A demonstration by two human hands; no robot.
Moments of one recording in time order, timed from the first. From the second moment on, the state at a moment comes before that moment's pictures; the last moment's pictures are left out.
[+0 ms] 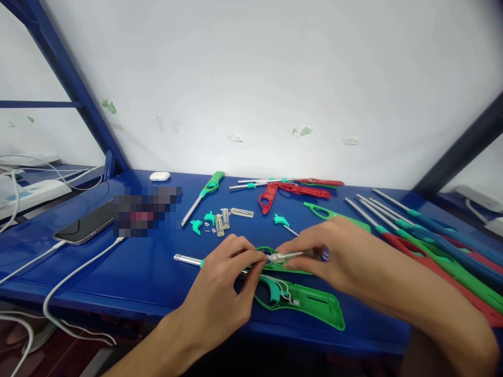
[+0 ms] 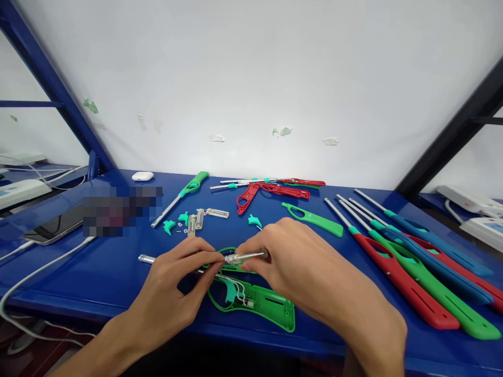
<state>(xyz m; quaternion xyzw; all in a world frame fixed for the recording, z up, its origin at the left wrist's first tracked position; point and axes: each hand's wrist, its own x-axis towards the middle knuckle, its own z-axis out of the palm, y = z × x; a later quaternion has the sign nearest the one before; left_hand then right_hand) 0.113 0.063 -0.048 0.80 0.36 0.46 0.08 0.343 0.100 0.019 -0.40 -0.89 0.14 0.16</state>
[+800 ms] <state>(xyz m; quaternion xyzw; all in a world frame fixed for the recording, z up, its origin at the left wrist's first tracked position) 0.114 0.062 -0.049 0.81 0.34 0.48 0.06 0.349 0.097 0.019 -0.39 -0.89 0.15 0.17</state>
